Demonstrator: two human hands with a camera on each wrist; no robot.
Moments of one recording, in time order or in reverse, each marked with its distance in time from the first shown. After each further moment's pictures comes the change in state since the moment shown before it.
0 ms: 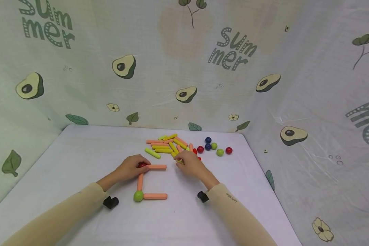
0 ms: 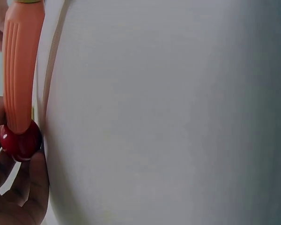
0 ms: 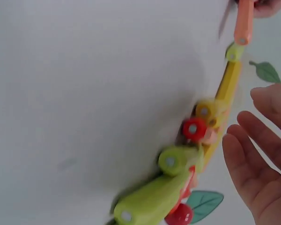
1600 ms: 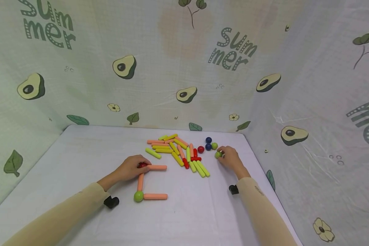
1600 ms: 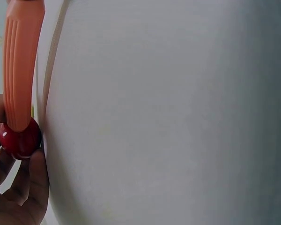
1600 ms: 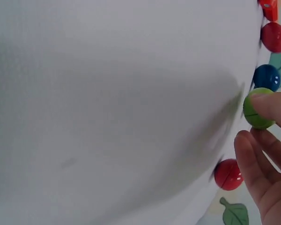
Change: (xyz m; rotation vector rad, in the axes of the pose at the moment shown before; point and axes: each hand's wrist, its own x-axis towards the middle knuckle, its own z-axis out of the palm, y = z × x) left_hand 0.001 -0.001 0.002 0.007 -0.013 -0.021; right_hand -0.047 0.153 -0.060 -0.130 0.102 0.321
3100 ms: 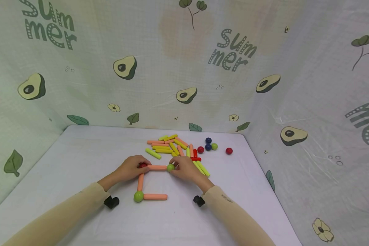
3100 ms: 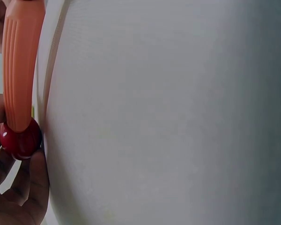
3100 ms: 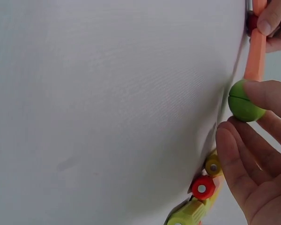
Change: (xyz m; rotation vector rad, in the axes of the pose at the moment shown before) left_hand -0.002 0.003 -0.002 -0.014 0.000 0.006; right_hand -0.016 -0.176 0.063 0.230 -0.191 -0.283
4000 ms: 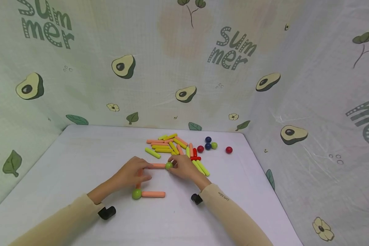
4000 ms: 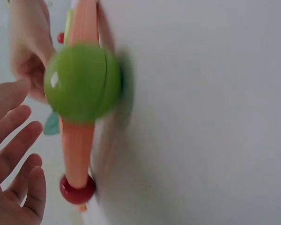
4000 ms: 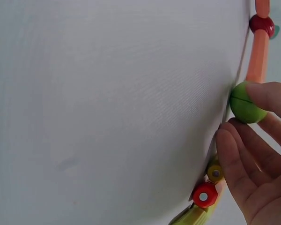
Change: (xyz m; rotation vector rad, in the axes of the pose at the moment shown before) left_hand -0.023 0.031 -0.001 0.052 0.016 0.190; right_hand 0.009 0.000 0.003 -0.026 0.004 0.009
